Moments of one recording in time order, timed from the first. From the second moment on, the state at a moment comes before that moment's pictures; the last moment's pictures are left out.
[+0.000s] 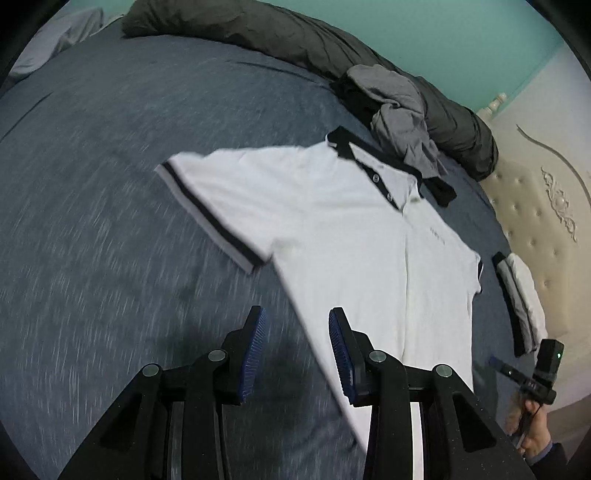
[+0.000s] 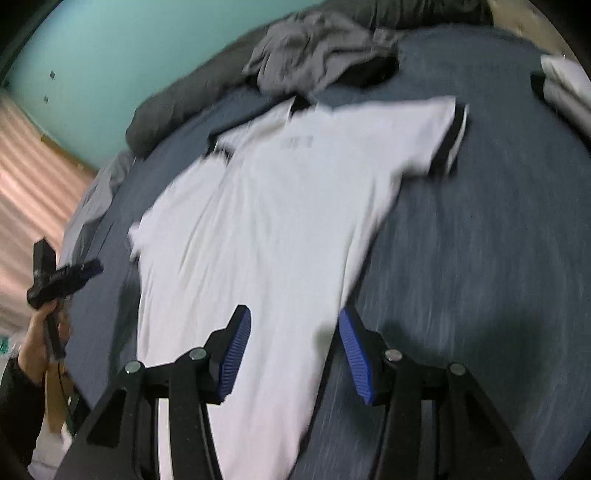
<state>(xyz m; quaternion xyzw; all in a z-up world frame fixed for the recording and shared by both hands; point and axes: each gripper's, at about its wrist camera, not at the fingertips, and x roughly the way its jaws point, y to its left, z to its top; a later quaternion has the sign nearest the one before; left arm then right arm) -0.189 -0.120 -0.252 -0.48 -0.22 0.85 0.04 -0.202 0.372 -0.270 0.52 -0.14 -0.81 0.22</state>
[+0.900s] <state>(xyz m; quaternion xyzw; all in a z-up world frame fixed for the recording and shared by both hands) -0.040 -0.093 -0.209 -0.46 -0.22 0.86 0.06 -0.056 0.350 -0.308 0.63 -0.14 -0.73 0.23</state>
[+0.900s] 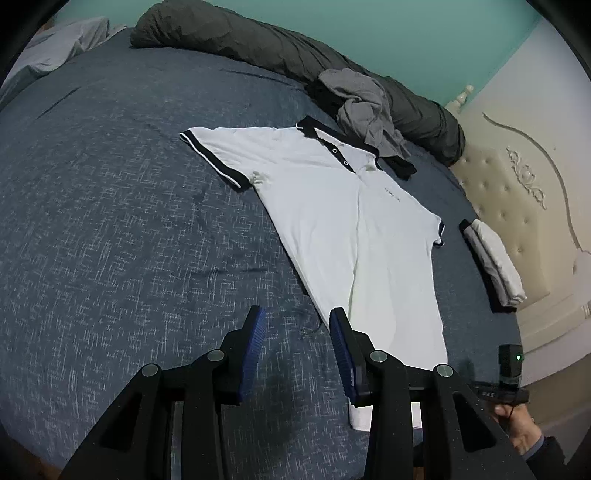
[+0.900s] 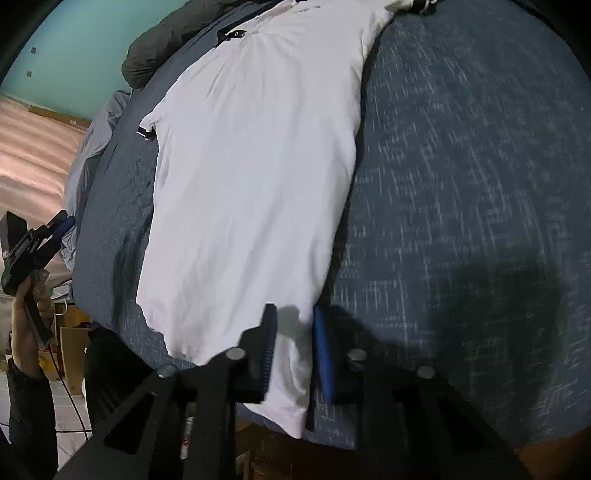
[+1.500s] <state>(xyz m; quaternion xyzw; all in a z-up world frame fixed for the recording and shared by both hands) -0.022 -0.075 -0.210 -0.46 -0.22 0.86 0.08 -0.052 0.430 -0.251 0.55 -0.18 -0.79 0.20</state>
